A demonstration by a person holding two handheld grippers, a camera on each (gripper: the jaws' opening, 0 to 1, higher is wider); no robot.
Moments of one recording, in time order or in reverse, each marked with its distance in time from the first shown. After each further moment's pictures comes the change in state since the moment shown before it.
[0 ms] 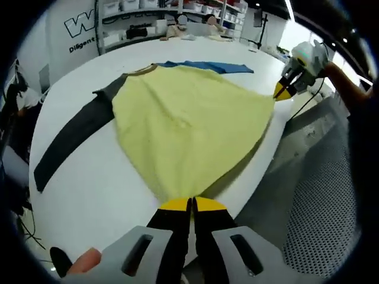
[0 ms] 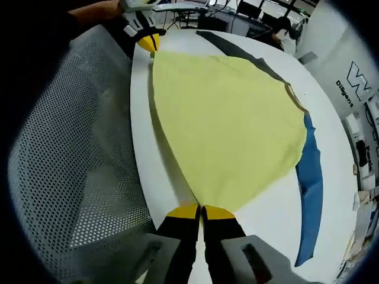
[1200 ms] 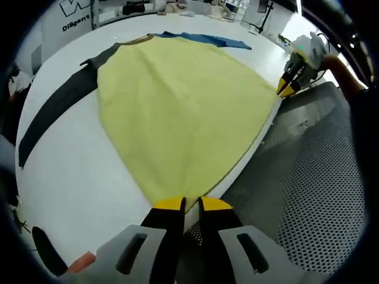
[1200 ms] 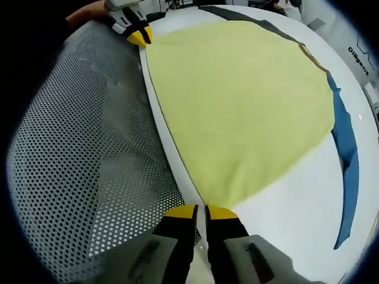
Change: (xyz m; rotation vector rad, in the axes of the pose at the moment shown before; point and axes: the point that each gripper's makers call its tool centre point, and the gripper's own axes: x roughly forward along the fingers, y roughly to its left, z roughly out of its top) left arm 0.011 -0.017 -0.042 -0.049 0.147 -0.070; right arm 0.025 0.040 -0.034 0.104 0.121 0.175
